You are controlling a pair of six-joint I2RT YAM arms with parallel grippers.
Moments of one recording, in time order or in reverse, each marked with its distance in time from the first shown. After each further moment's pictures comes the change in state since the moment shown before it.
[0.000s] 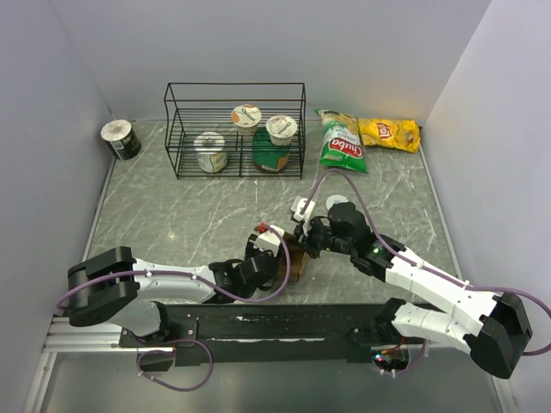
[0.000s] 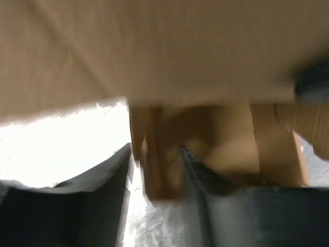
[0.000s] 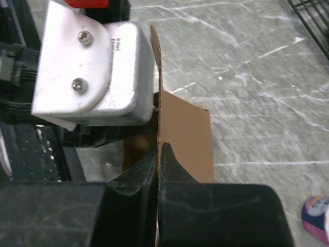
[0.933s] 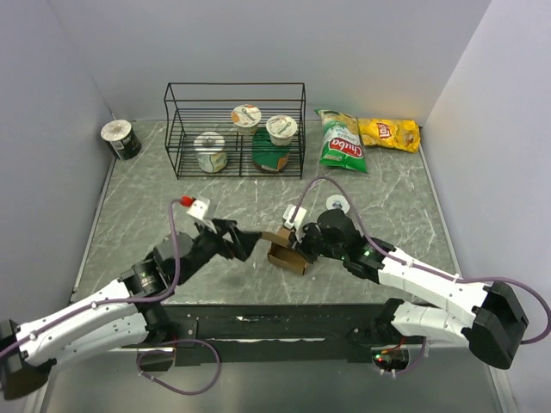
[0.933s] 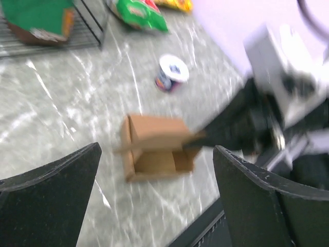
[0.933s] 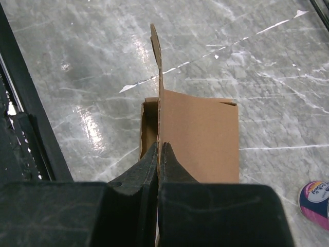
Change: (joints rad) left arm 0.232 -0.745 -0.081 -0.163 0.425 -0.044; right arm 0.065 0.049 -0.029 0.004 0.127 -0.025
